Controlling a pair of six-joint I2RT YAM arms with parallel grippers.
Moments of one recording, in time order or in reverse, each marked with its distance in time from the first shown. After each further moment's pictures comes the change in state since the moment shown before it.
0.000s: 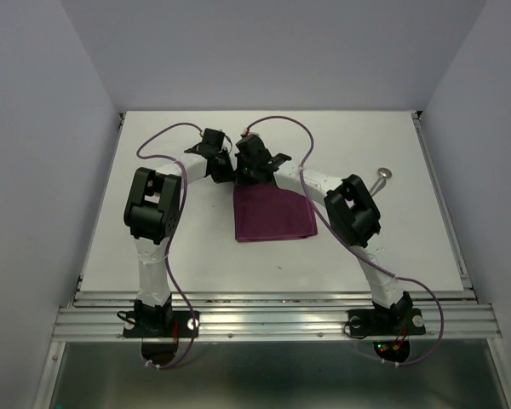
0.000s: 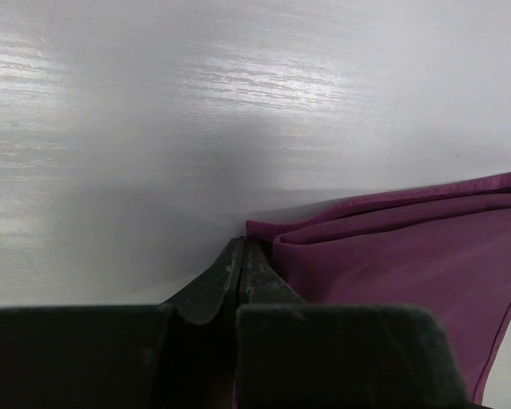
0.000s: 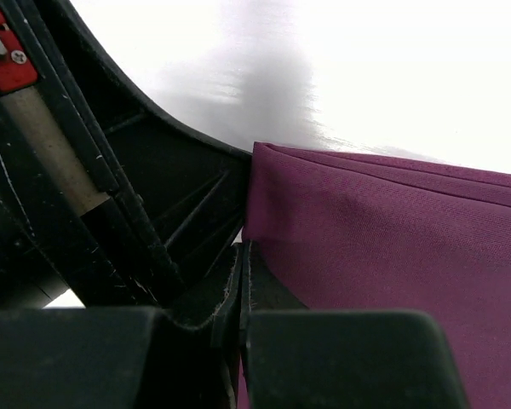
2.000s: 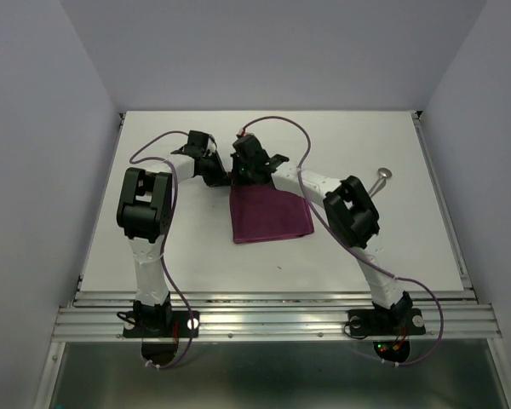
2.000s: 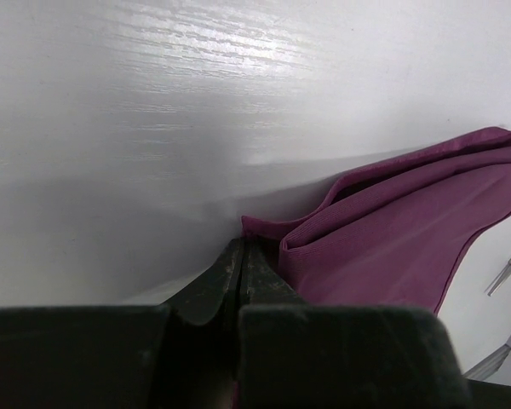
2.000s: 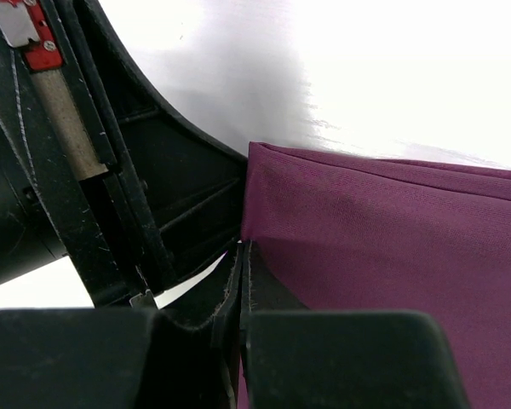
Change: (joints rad) left arm 0.092 -0.010 -0.048 -0.007 0.229 -0.029; right arm 0.021 -0.002 0.011 0.021 -0.054 0.016
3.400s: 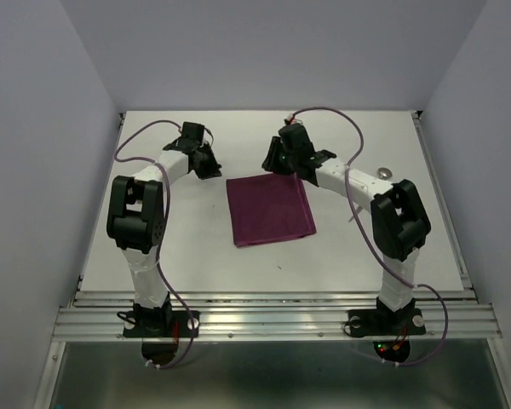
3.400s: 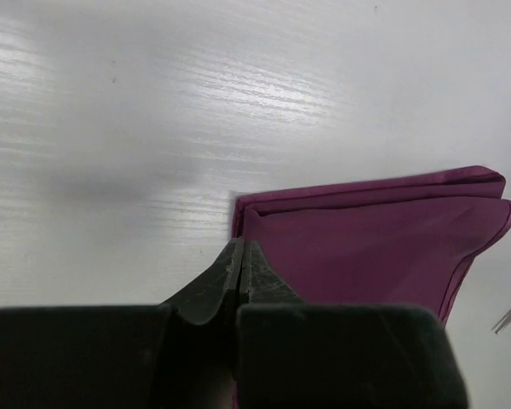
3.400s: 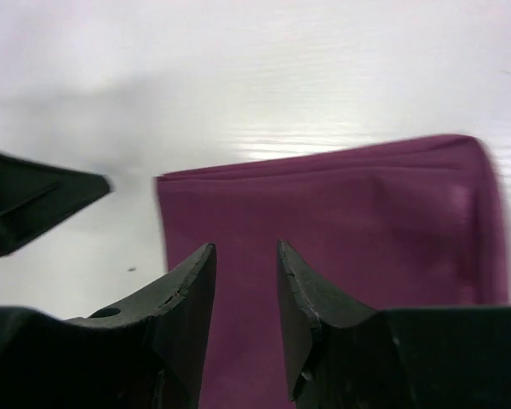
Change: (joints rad) left arm 0.005 -0.141 0.001 -0.087 -0.198 -0.002; right arm -0.151 -0.362 -0.379 0.101 0.077 0.029
